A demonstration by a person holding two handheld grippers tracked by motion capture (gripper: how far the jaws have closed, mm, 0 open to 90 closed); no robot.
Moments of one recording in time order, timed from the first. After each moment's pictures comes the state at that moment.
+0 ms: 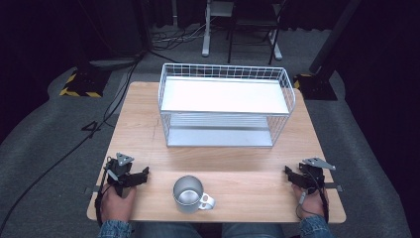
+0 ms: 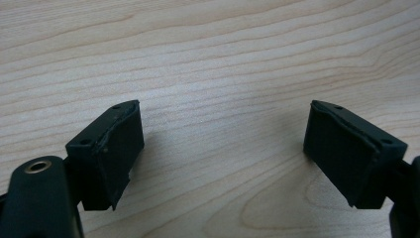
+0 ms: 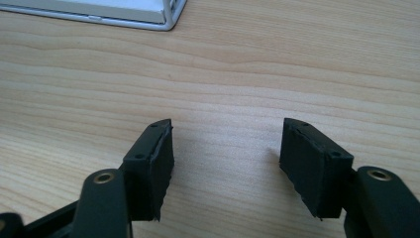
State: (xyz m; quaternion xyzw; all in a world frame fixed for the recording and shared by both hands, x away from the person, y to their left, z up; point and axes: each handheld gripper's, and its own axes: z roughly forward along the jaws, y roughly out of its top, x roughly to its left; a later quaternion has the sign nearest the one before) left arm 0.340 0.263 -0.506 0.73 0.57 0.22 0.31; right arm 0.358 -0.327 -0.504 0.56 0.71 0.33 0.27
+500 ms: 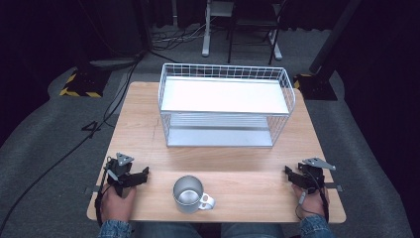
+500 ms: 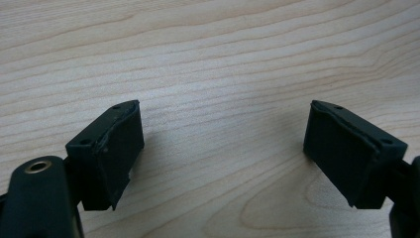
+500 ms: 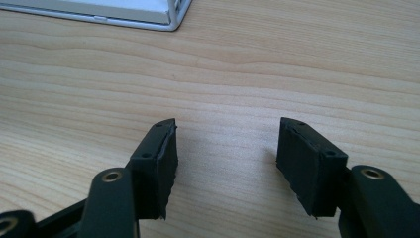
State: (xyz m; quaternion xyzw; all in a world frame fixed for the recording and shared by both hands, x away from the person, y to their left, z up) left arm 0.340 0.263 -0.505 0.73 0.57 0.22 0.31; right arm 0.357 -0.327 -0.504 0.56 0.72 0.33 0.26
